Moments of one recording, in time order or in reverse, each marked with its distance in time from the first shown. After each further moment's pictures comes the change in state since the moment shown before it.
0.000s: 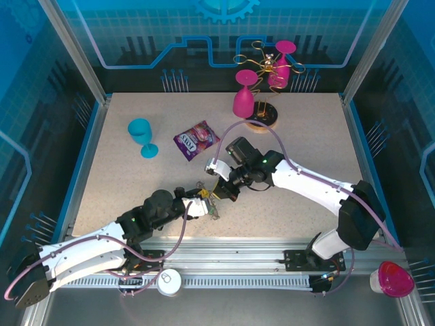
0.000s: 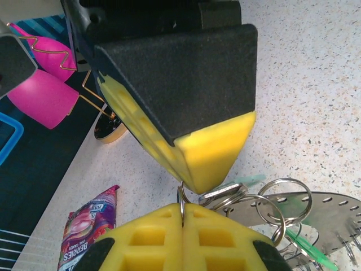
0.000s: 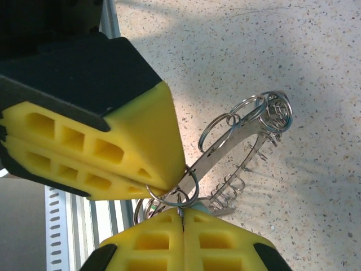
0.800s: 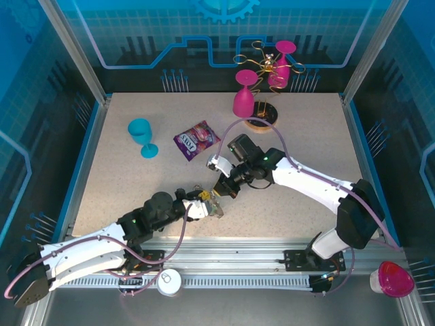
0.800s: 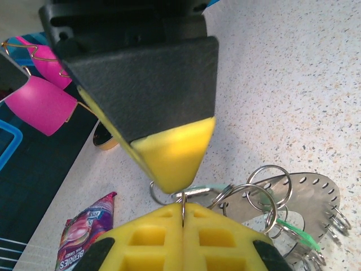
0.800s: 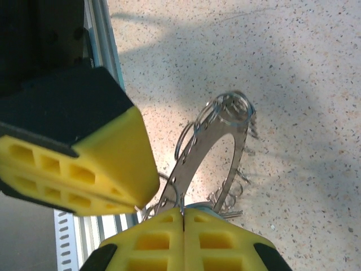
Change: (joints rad) left arm -0.015 0.000 -0.029 0.055 0.001 -0.002; right arm -0.028 0.017 0.014 0.008 -0.035 0.055
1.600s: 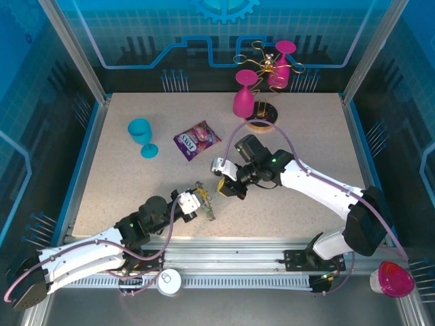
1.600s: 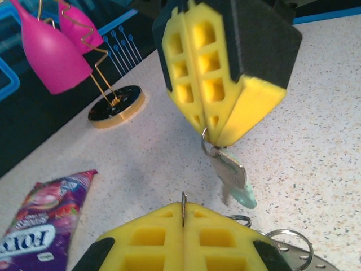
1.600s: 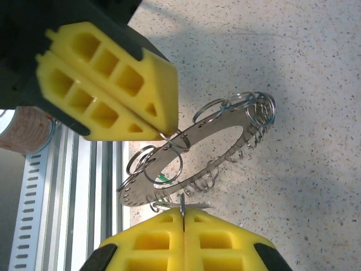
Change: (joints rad) left arm 0.008 -0.069 -0.077 0.082 -0.048 -0.351; right arm -0.021 -0.083 -0.049 -0.022 -0.011 -0.292
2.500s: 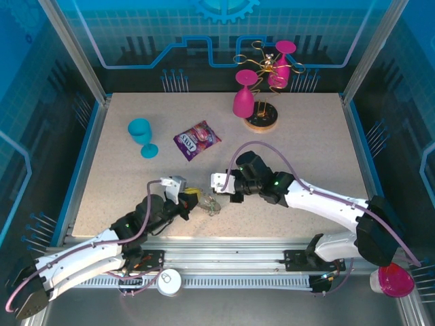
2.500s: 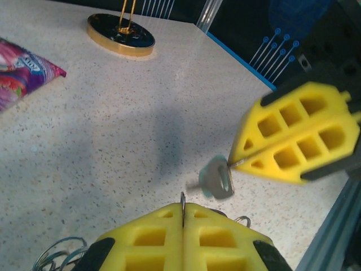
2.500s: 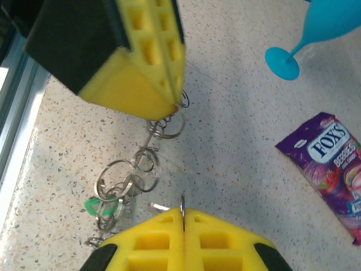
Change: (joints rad) left arm 0.068 -0.065 0.006 -0.121 0.008 -0.808; right arm 0.113 -0.125 -0.270 0.444 0.290 -0.264
